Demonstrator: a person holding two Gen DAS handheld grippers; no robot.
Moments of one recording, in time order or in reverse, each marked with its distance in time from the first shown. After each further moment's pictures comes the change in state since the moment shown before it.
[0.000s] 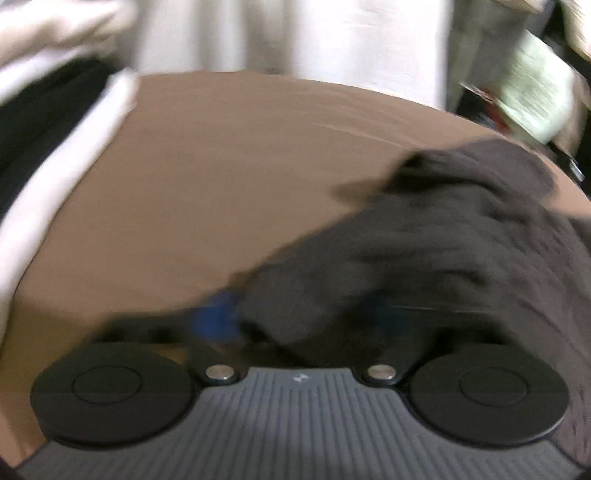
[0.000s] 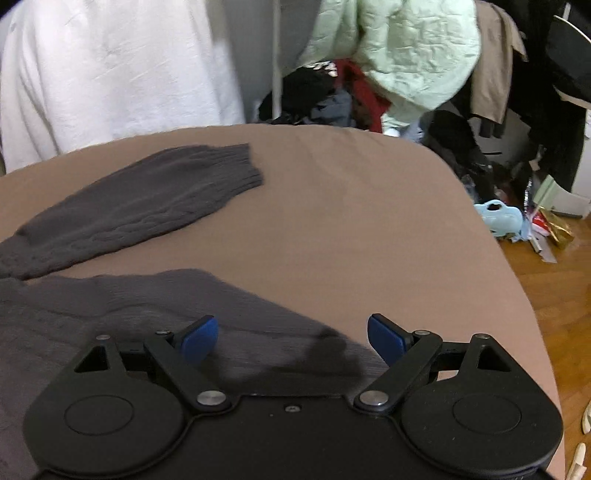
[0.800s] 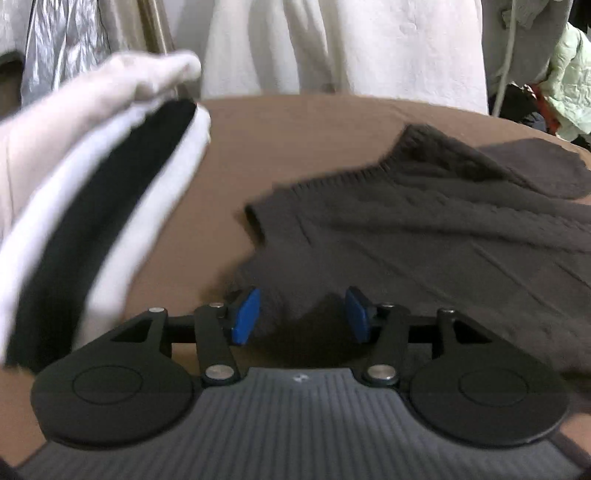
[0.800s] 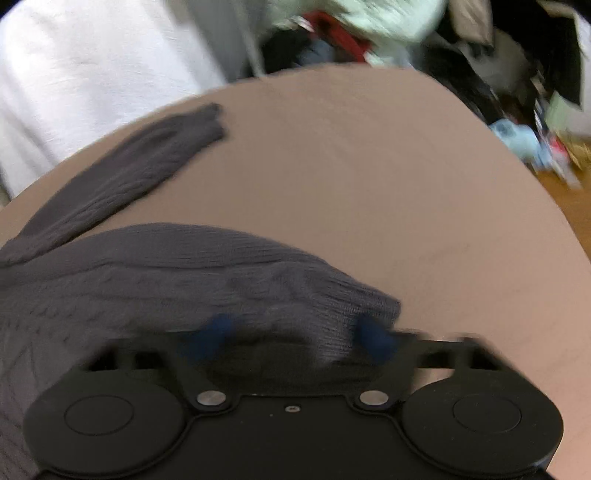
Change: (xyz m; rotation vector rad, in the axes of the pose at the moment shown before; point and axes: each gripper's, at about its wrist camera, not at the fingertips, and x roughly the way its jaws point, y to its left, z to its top) left arm -0.079 -0.027 -0.013 -0.123 0.030 0.235; right arm 0.011 -0.018 -0.049 0.166 0.018 0.135
